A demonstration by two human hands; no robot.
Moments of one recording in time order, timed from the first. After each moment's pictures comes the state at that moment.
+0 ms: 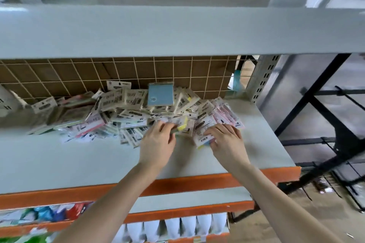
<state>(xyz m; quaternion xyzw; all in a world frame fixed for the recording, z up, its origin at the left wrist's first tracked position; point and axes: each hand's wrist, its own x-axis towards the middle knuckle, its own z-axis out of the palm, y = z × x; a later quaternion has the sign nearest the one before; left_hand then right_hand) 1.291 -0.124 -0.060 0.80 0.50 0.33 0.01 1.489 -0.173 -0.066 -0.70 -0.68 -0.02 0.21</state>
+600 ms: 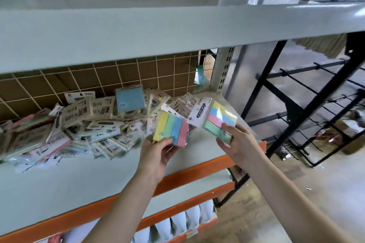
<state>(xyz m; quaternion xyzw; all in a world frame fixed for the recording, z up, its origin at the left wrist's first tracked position) 1.327 -0.152 -0.039 0.26 0.39 0.42 0.78 1.522 -0.234 -0.031 -0.53 -0.10 0.49 0.69</state>
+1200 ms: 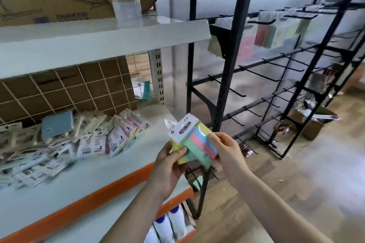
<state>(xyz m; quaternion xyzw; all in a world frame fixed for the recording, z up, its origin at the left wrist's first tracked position) 1.487 -0.285 -0.031 0.35 0.25 0.29 0.86 1.620 -0.373 -0.016 -0.65 -0.18 0.33 0.66</state>
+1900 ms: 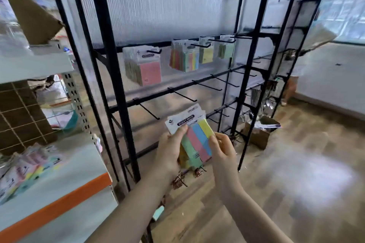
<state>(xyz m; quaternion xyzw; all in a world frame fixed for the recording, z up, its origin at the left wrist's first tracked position) 1.725 -0.427 0.049 0.48 0.30 0.26 0.78 1.780 -0.530 0.026 -0.62 -0.19 0.10 0.75</state>
